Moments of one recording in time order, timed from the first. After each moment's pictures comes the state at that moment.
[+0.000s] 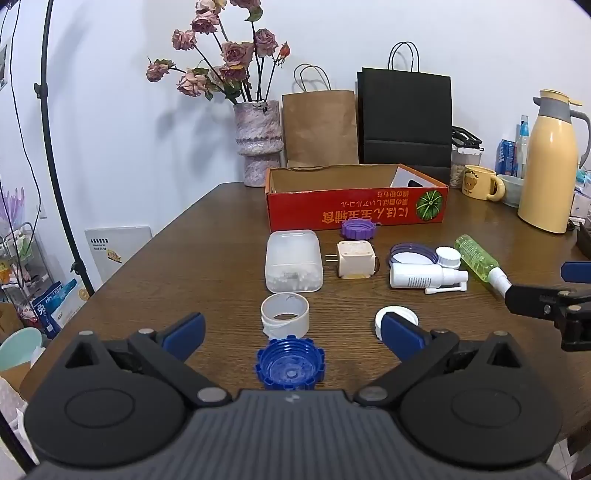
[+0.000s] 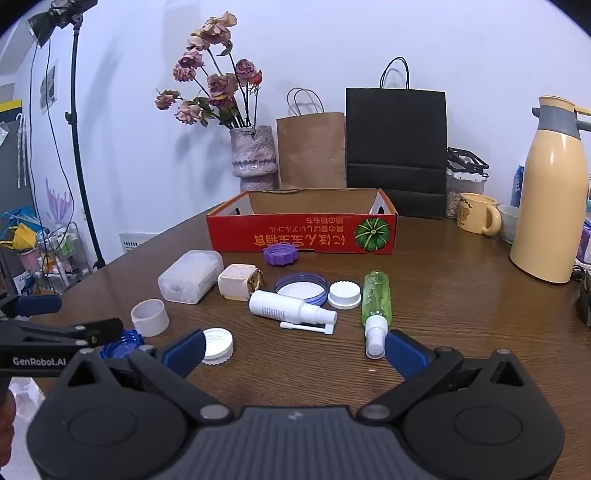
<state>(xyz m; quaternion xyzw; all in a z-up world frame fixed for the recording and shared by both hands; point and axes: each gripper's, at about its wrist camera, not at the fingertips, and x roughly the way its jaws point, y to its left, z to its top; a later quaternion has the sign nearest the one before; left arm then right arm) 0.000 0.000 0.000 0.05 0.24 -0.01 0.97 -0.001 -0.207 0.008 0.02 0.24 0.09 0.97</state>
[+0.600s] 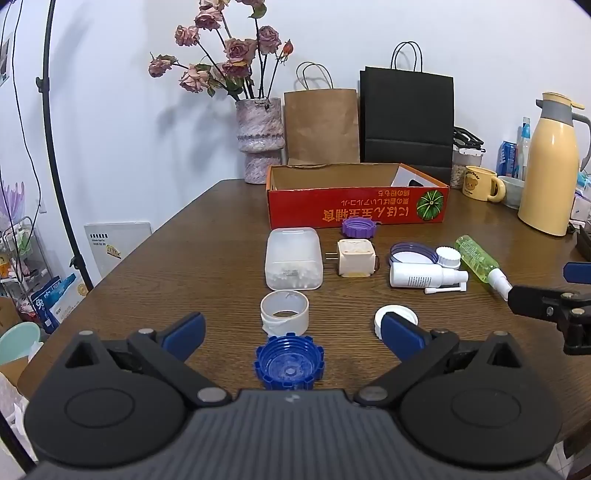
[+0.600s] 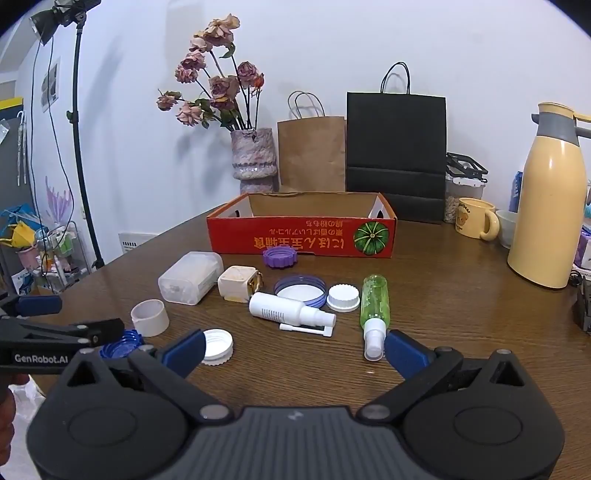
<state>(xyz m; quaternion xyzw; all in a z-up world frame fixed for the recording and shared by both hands) -0.003 0.003 0.001 0.03 0.25 -0.01 0.97 -0.005 -0.206 0.010 0.01 0.23 0.09 0.97</state>
